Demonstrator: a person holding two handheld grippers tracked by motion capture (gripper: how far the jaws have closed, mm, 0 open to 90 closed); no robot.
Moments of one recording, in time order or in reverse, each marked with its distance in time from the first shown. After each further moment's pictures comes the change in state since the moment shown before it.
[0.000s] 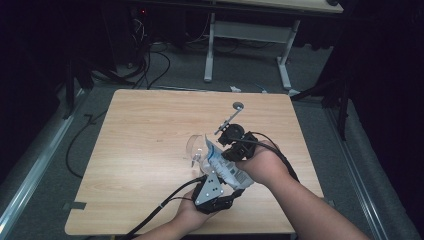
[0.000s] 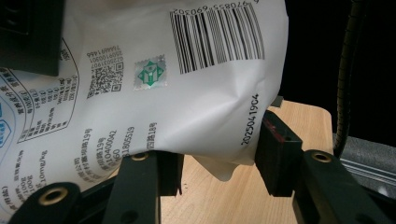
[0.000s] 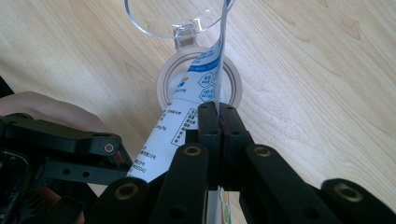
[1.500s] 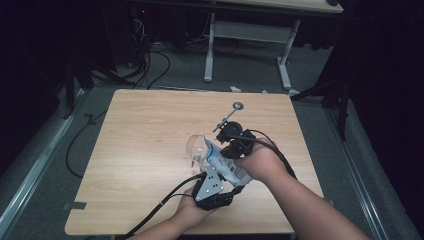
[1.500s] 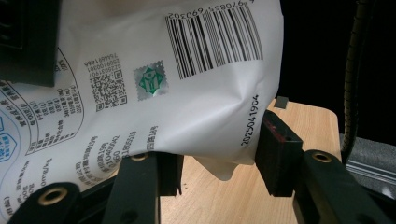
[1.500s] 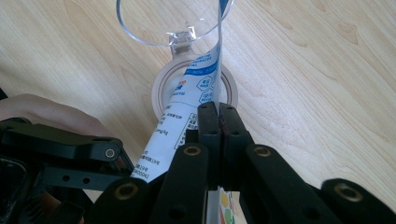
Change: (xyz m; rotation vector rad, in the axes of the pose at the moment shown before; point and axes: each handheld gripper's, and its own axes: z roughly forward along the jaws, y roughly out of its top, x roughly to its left) left arm 0.006 0.003 0.003 0.001 0.003 0.002; right arm -0.003 0.007 0.004 0.001 -0.005 -0.003
